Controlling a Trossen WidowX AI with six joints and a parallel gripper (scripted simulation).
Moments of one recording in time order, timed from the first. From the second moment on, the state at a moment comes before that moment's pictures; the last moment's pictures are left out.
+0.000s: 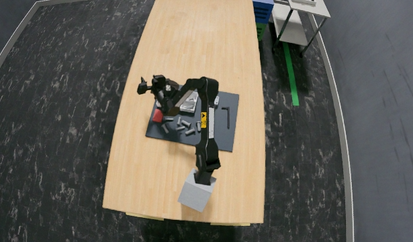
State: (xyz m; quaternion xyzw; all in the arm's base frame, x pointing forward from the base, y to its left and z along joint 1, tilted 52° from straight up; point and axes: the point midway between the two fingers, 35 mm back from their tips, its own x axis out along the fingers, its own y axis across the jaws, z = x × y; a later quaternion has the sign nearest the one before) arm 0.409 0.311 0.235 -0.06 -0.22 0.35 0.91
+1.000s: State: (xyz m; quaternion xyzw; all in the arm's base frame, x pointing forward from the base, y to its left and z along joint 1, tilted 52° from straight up) arm 0.374 0.064 0.328 -0.02 -0.07 0.09 0.99
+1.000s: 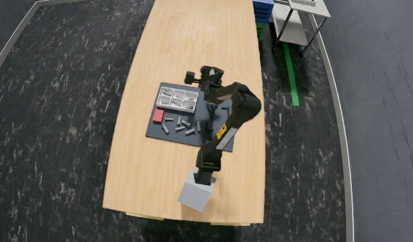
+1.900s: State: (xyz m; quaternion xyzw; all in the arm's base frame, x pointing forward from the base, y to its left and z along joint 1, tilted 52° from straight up) arm 0.269 -0.032 0.147 -0.14 0.34 -0.10 0.92
